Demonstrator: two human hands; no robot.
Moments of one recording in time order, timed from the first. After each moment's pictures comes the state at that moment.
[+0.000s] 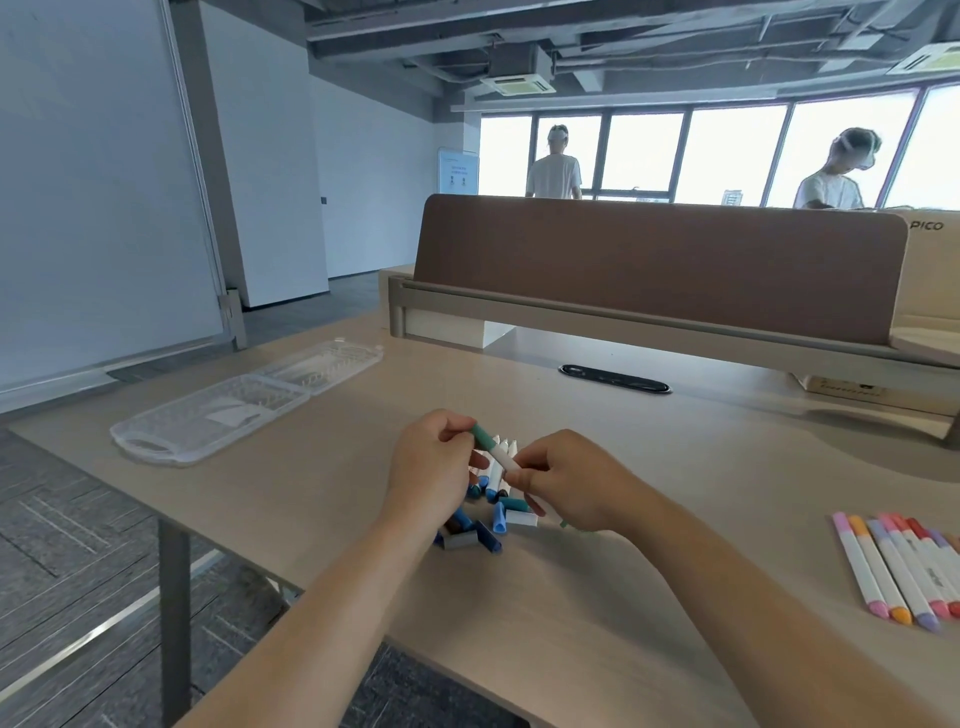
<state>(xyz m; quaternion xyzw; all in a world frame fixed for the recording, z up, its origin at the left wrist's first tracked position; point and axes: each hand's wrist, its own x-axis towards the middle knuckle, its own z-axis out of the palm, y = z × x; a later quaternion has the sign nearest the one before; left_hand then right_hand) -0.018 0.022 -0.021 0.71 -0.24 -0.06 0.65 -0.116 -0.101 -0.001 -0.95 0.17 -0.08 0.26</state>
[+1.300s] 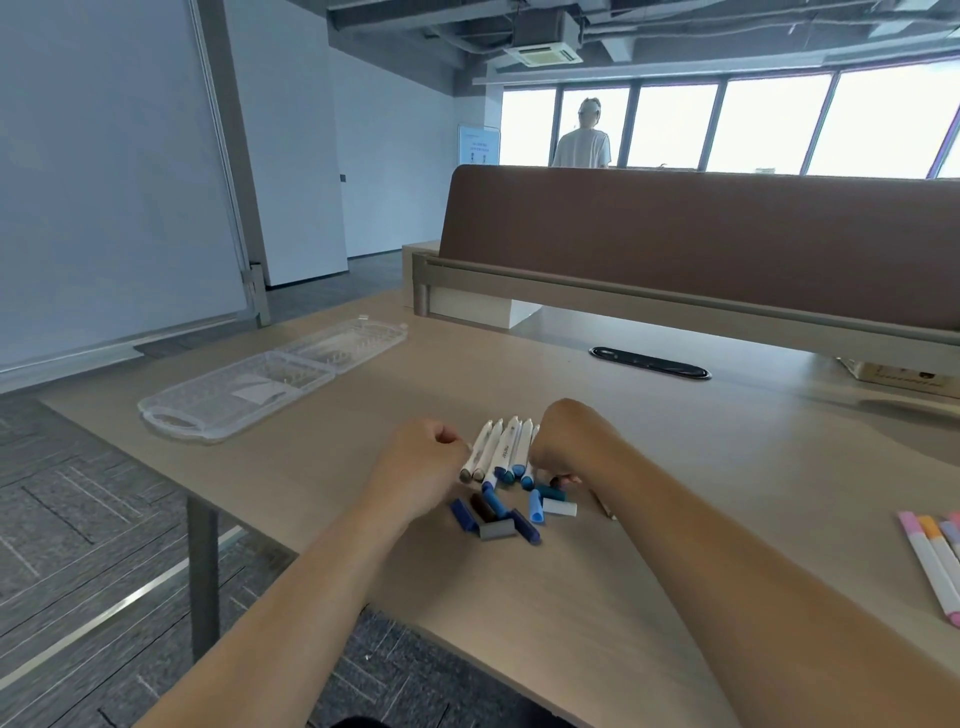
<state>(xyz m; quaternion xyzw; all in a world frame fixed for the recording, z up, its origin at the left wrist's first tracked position) 0.010 0.059 -0.027 0.85 -0.25 -0.08 0.46 -0.040 -0.099 -0.004 -0.92 0.36 0.04 0.12</state>
